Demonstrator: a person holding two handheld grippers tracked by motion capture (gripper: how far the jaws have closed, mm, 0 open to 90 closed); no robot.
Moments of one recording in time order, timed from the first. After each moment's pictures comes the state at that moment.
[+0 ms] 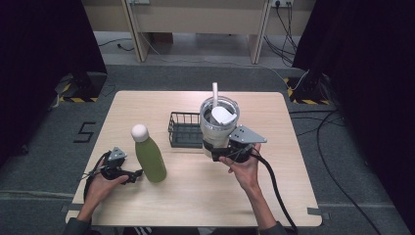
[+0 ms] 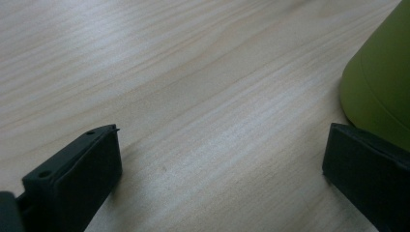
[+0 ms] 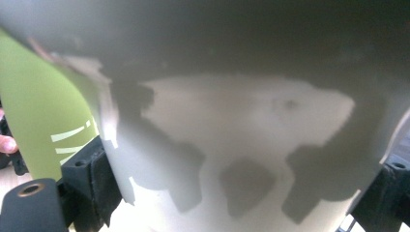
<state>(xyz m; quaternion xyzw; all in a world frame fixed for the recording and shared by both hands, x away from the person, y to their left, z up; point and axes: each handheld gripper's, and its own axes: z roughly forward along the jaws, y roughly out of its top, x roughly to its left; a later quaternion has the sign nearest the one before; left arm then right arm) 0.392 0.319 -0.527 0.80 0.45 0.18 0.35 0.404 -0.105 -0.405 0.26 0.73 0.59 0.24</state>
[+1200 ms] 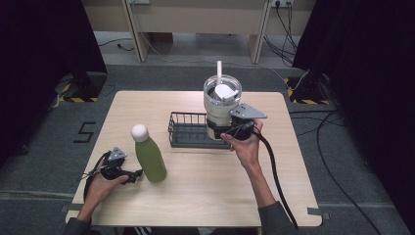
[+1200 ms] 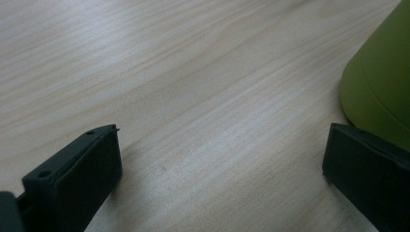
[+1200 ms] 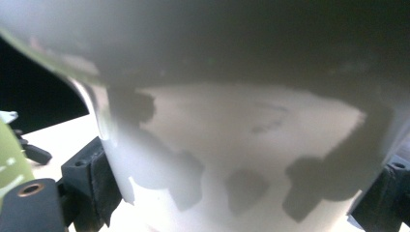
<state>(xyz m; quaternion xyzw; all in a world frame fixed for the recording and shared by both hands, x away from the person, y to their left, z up) 0.392 0.319 -0.527 0.80 0.45 0.18 0.35 0.455 -0.109 -0.375 0.29 0.73 0.56 0.26</state>
